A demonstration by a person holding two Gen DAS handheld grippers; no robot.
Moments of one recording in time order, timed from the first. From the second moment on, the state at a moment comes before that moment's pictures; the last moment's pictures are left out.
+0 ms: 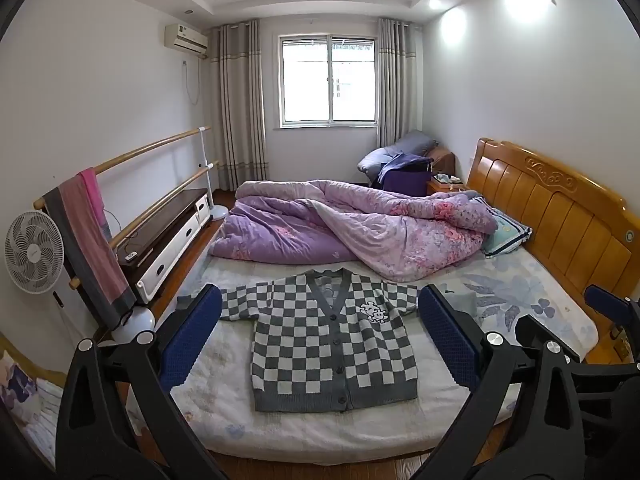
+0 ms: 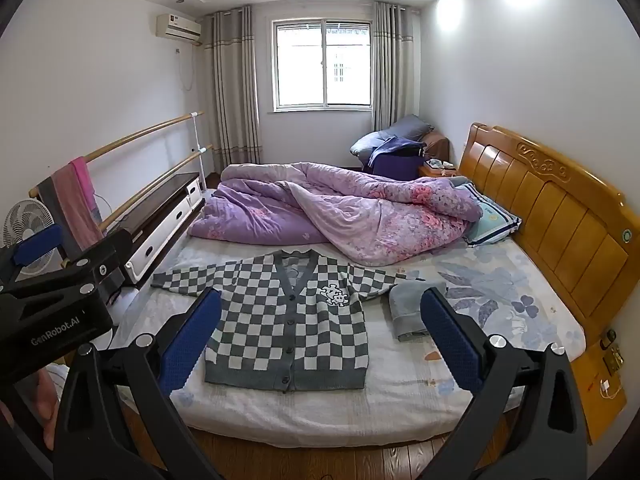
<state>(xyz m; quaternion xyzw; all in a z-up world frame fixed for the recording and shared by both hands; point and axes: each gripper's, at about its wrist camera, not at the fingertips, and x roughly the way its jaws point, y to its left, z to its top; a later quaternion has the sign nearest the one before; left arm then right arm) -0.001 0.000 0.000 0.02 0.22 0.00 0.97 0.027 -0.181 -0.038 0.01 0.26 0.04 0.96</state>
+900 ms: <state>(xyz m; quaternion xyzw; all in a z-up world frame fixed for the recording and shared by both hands) 0.007 0.000 -0.006 0.02 0.23 -0.01 0.97 0.037 -0.177 -0.041 0.00 0.27 0.04 0.96</state>
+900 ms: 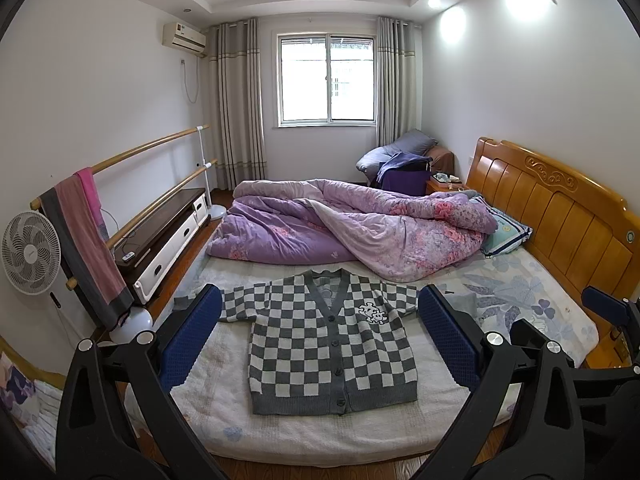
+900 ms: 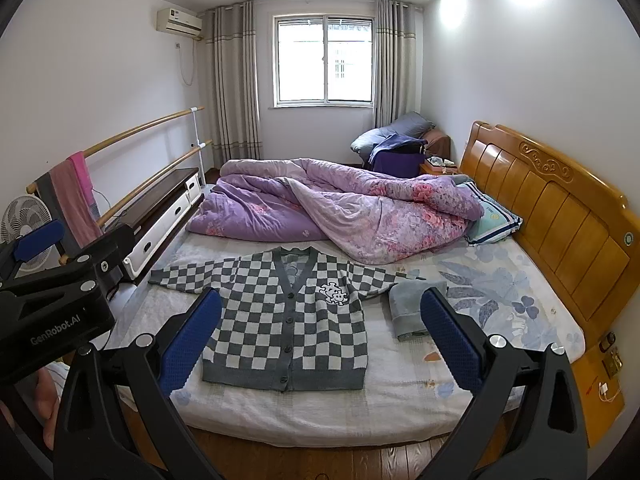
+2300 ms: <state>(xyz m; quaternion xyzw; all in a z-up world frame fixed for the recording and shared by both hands) 0.041 0.014 -0.032 0.02 0.24 -0.02 0.97 0.050 -0.160 -0.049 0.01 0.29 0.02 0.96</state>
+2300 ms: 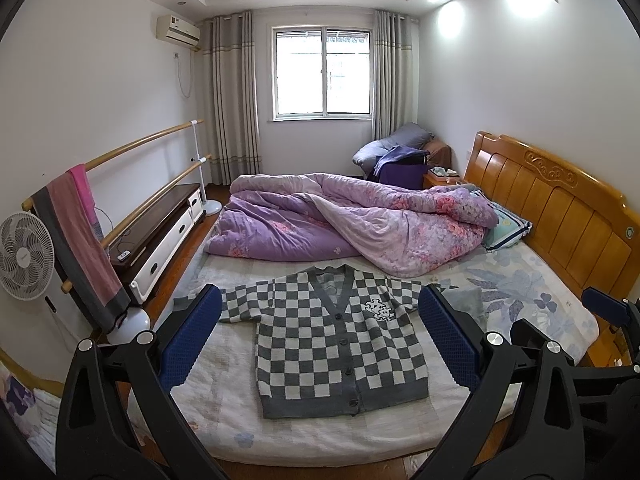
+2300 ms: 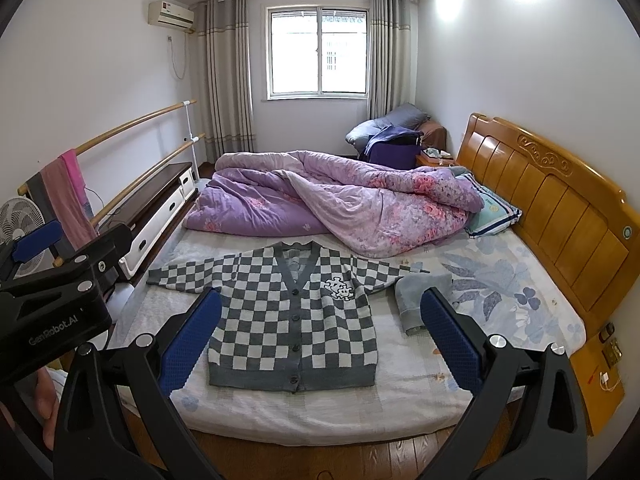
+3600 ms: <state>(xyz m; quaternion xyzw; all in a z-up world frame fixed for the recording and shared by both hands) 0.198 -0.009 -0.077 0.00 0.33 0.08 0.94 0.219 -0.181 -0.117 0.00 0.37 0.11 0.92</state>
